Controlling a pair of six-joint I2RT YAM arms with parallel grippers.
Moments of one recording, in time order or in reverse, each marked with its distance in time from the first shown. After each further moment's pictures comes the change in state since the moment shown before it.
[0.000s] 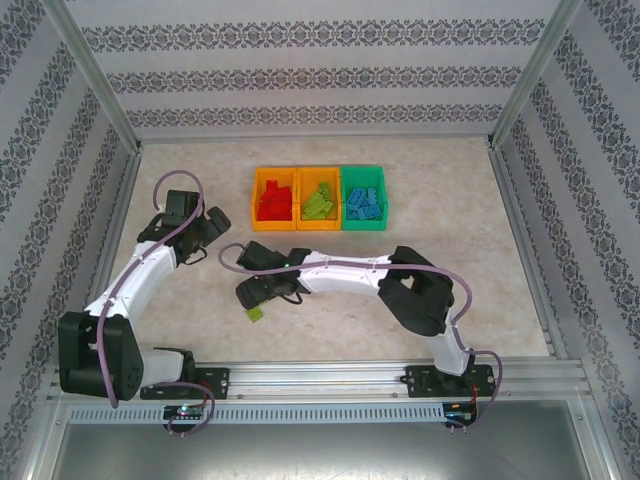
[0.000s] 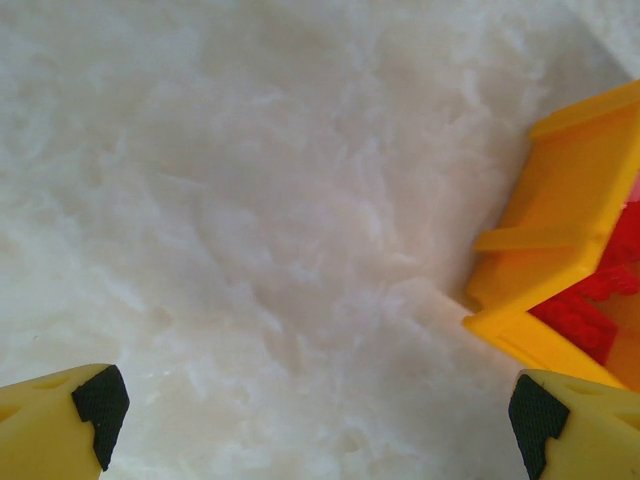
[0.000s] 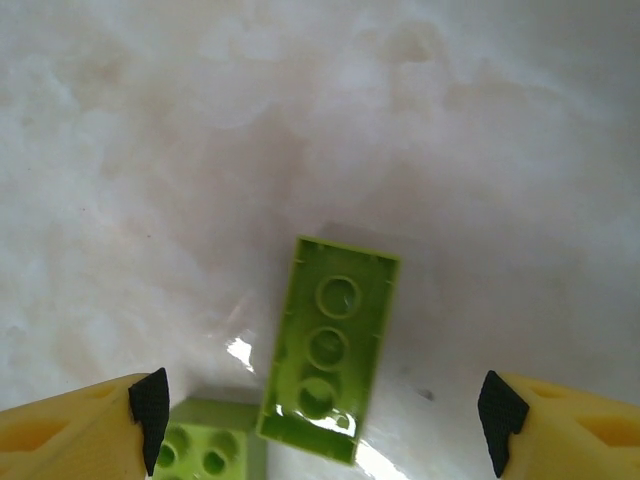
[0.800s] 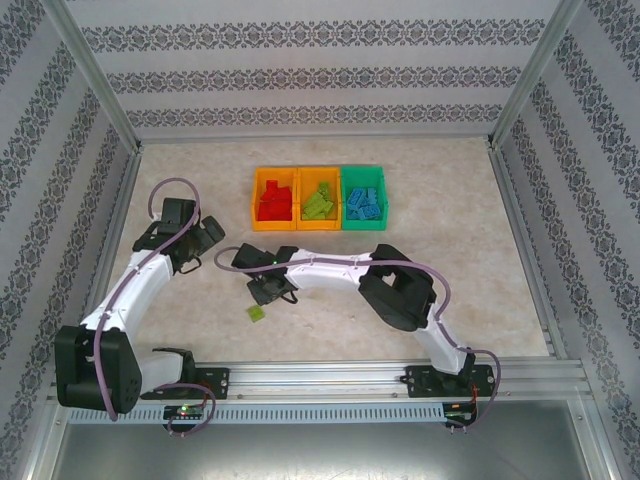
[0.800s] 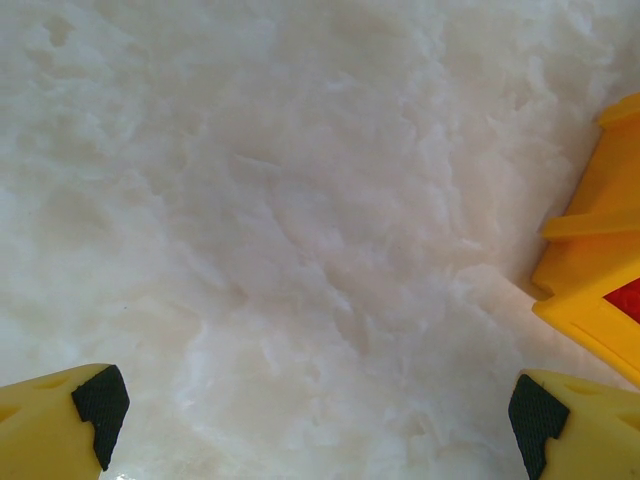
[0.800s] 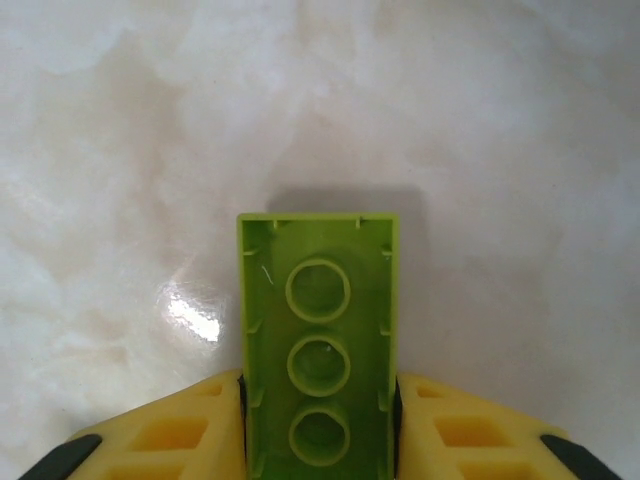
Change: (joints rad) left arm 0.014 -0.077 -0.053 -0.056 -0.051 0.037; right arm -0.021 0.109 0.093 -0.132 0.047 0.003
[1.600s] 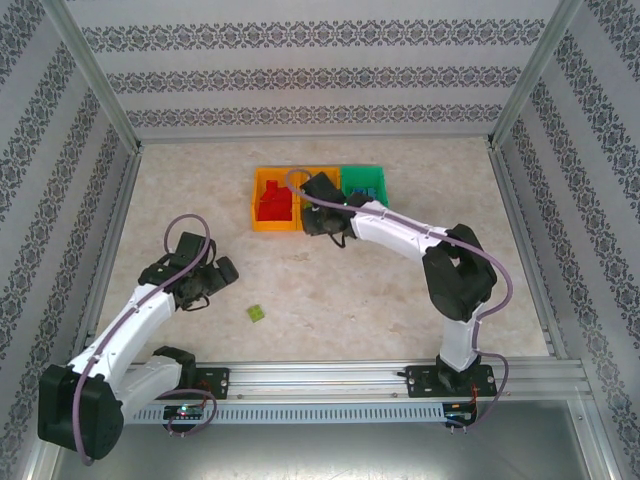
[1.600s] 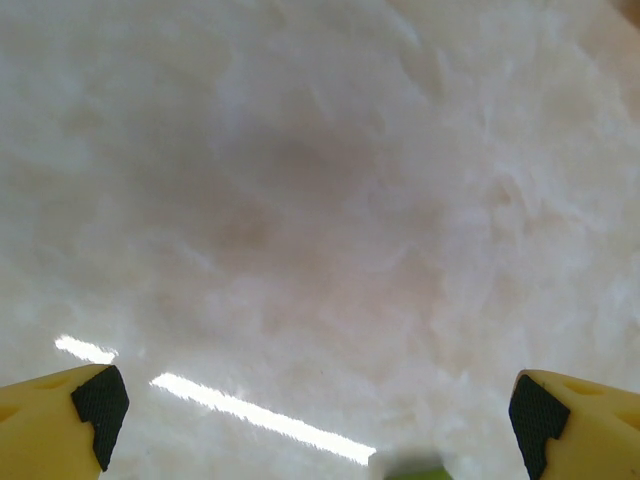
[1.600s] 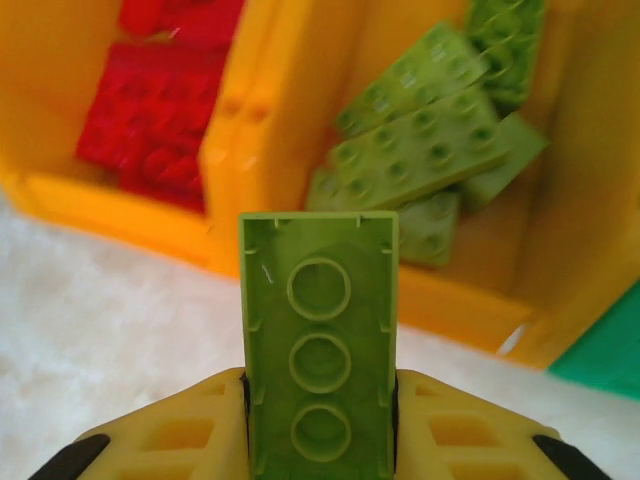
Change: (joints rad) left arm -0.206 -0.214 -0.188 -0.195 0.039 -0.106; right arm -0.403 -0.262 -0.117 0.105 0.037 -0.053
